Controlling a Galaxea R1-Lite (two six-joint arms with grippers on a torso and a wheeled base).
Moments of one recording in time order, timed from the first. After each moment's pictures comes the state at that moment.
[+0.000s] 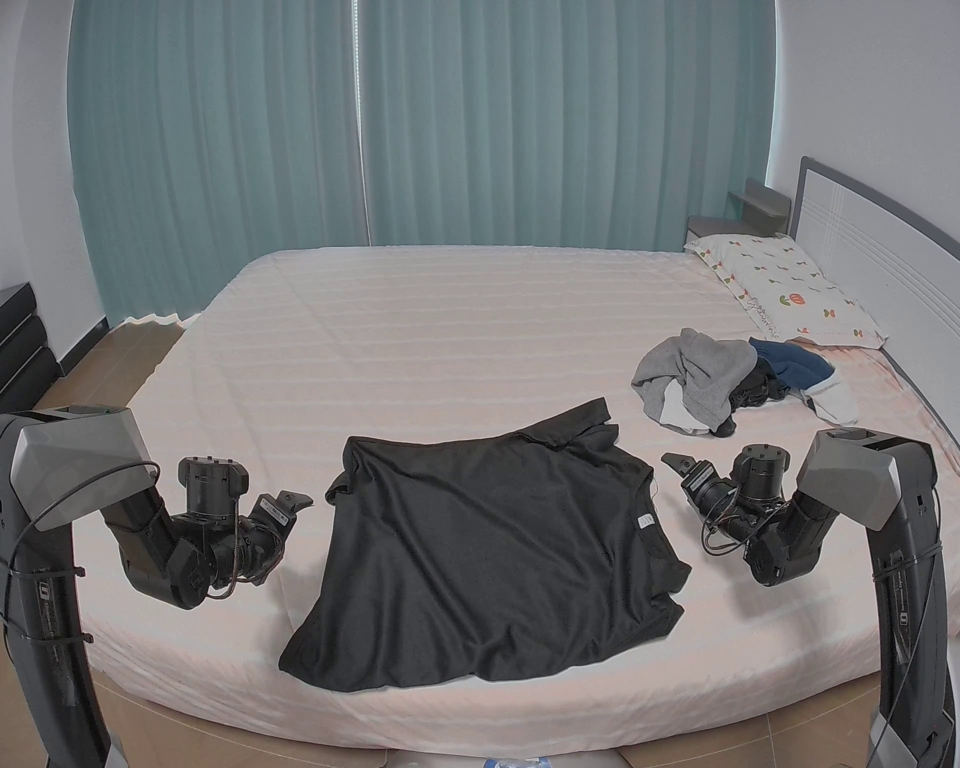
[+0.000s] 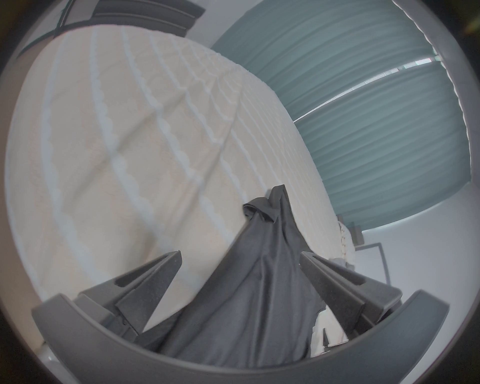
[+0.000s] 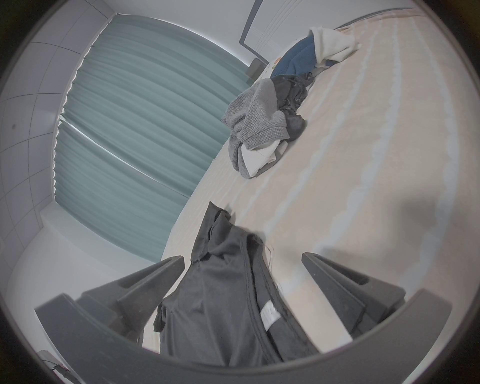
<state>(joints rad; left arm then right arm) -0.08 2.27 -0.70 -0.94 -0.08 -1.07 0.10 2.61 -1.08 -1.24 0.11 0.95</state>
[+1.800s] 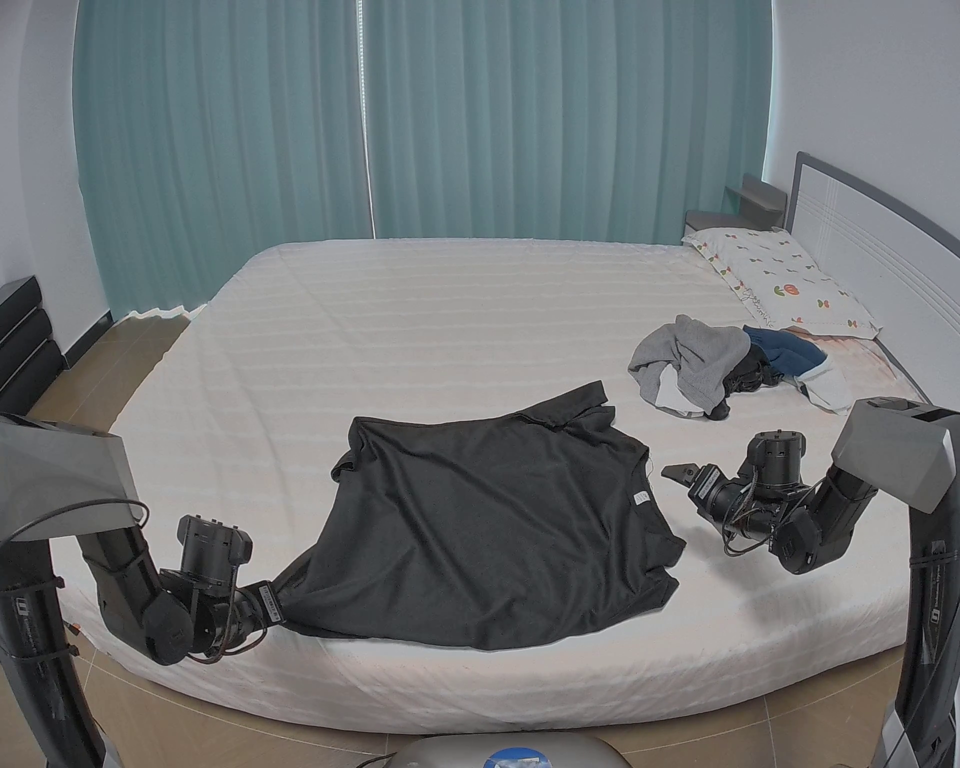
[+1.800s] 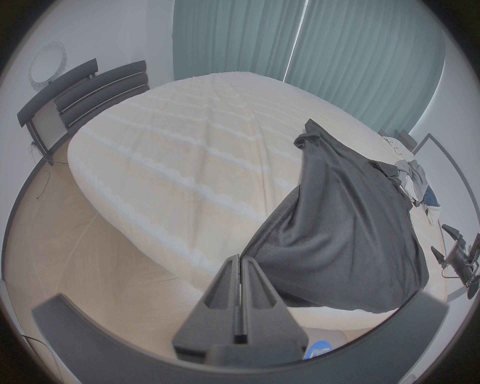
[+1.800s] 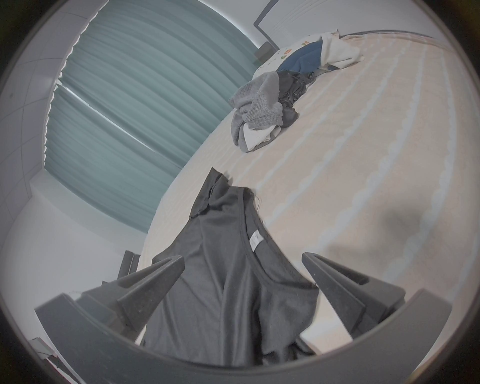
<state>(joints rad) -0.18 2.16 -0.39 -0.87 0.21 -0.56 0.12 2.40 -0.91 -1.02 0.15 0.81</state>
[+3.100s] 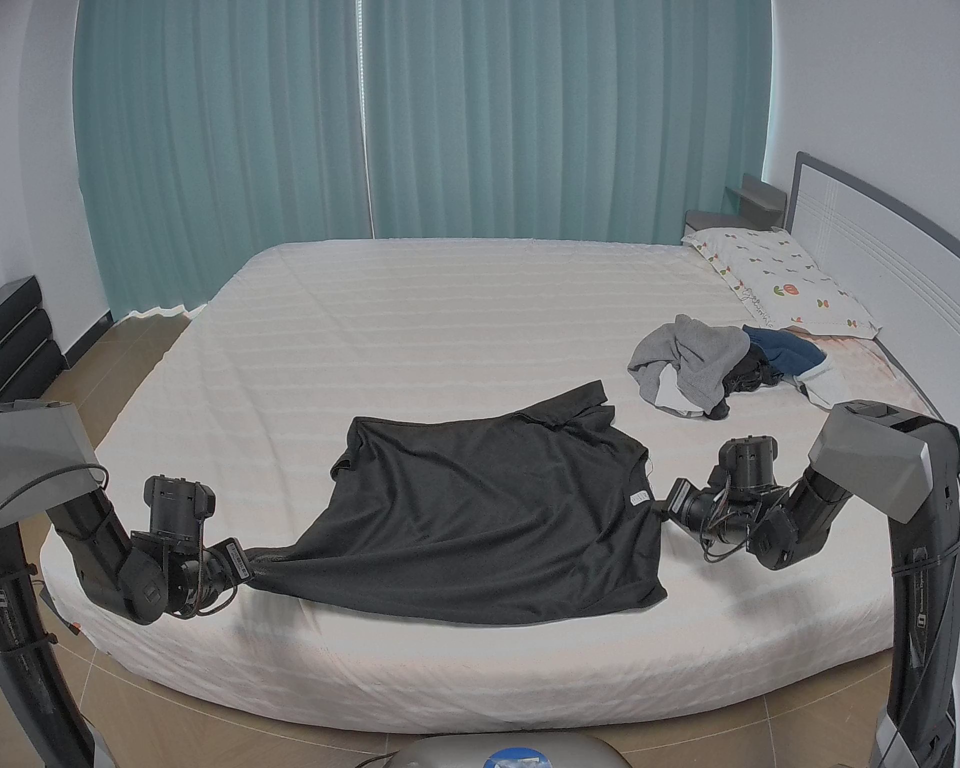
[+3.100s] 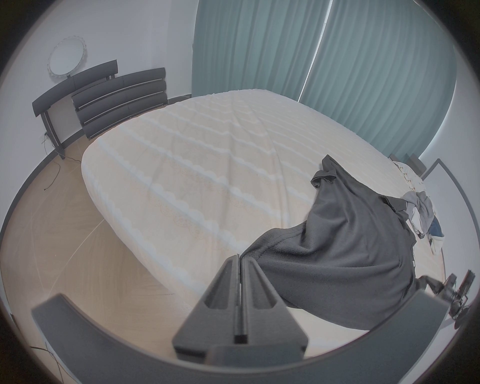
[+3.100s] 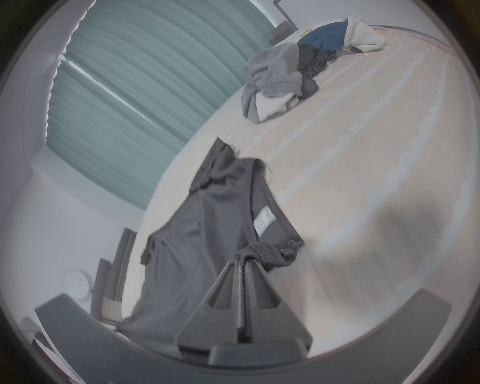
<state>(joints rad) -0.04 2.09 -0.51 -0.76 0.21 -0.54 0.17 2.46 -1.02 -0.88 0.21 0.71</state>
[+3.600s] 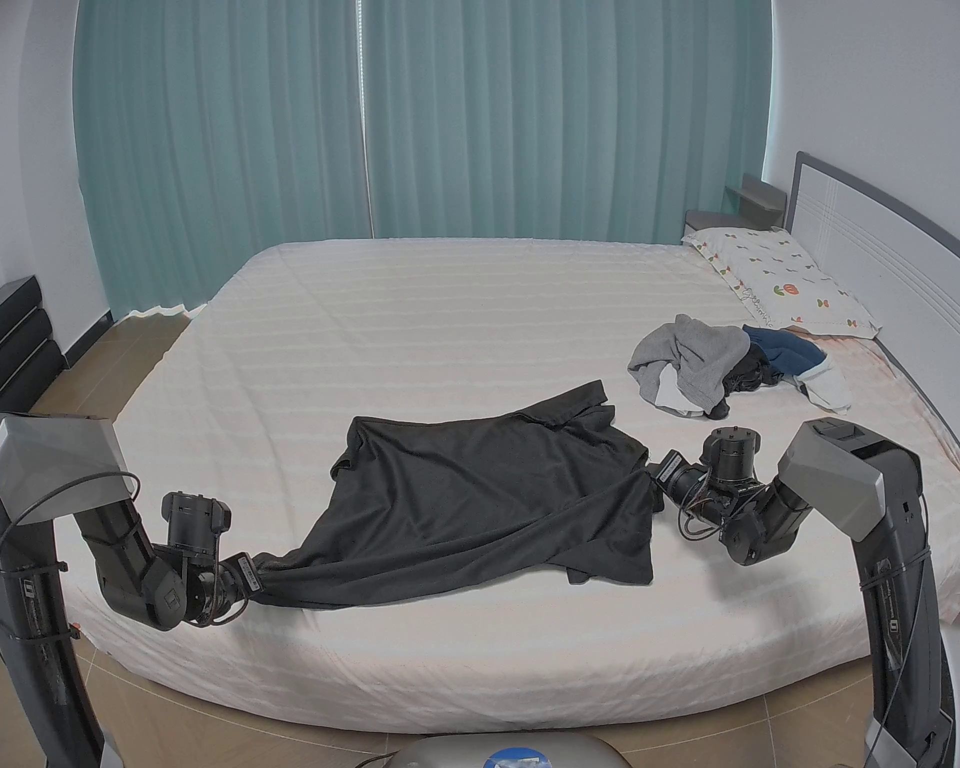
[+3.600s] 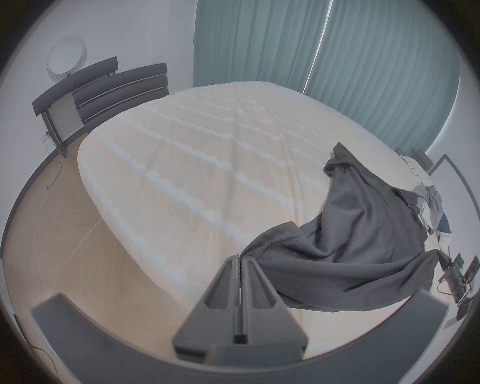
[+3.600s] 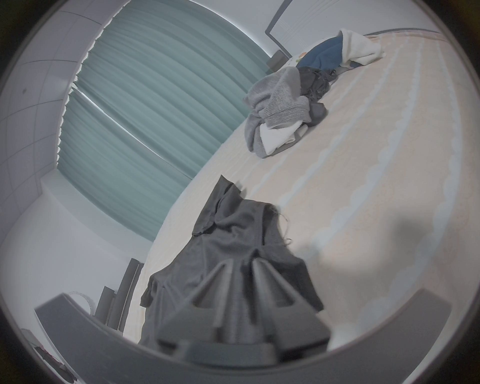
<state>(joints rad) -0.04 2.22 -0.54 -0.81 0.22 -0.54 0.16 2.64 -1.28 -1.02 0.10 0.82</state>
